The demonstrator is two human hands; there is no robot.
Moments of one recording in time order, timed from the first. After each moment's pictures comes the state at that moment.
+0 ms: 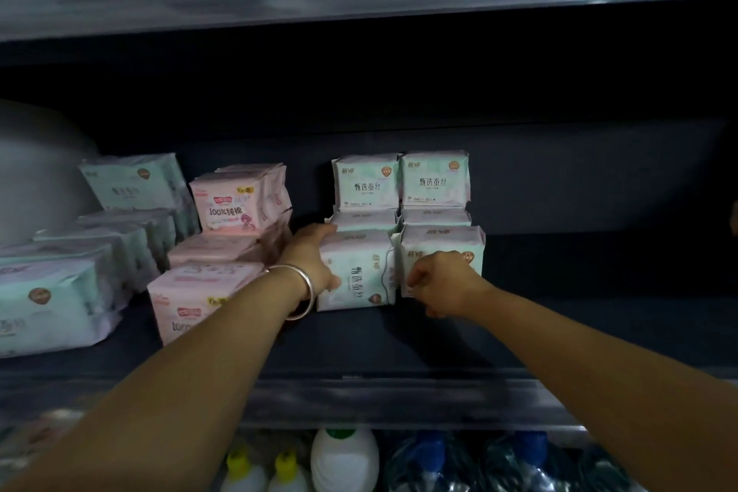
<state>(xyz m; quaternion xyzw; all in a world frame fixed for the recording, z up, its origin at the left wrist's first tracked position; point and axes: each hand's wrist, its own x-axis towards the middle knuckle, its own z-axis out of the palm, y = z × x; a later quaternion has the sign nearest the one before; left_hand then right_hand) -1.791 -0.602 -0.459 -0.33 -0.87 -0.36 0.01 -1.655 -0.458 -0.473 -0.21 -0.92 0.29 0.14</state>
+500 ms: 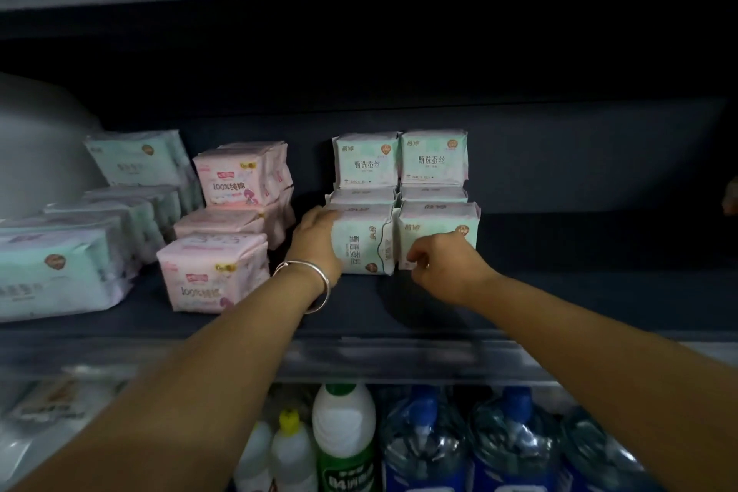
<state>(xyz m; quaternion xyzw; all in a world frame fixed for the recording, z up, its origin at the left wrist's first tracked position) -1.763 -0.605 -0.477 -0.35 -0.87 -0.33 0.11 -1.635 -0.469 -0.480 -0.19 -0.95 0.18 0.18</state>
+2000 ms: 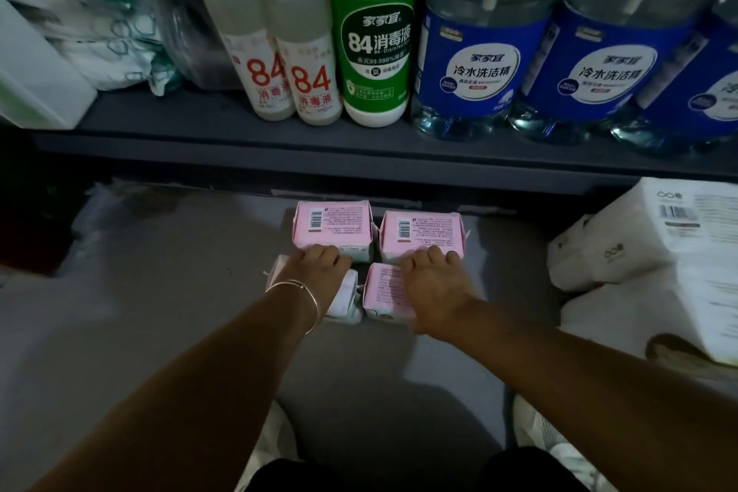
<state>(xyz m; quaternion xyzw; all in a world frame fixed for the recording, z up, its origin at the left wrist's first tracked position) -1.587 -0.793 -0.918 -0.46 -0.84 0.24 -0.15 -1.485 -0.652 -0.917 -0.09 -0.97 -0.02 -0.24</state>
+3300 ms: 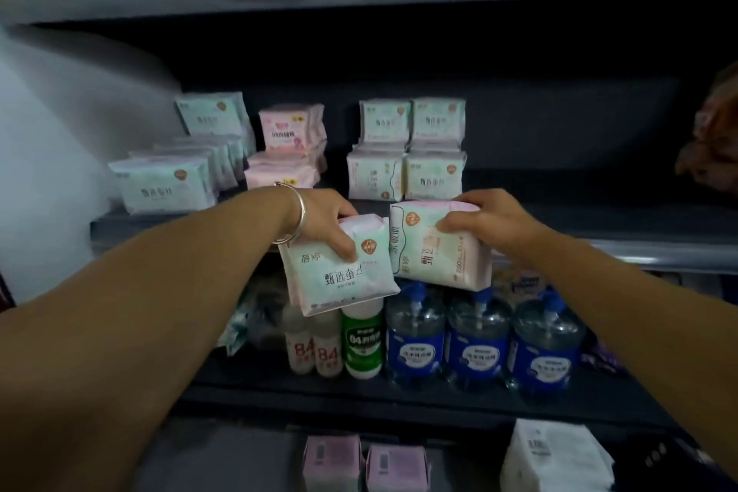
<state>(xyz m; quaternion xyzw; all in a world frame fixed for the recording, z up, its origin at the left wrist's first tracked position) -1.612 -0.743 -0.422 -0.40 -0.89 -0.12 -0.19 -1.470 -0.543 -0.462 -0.20 -0.83 0.48 0.18</state>
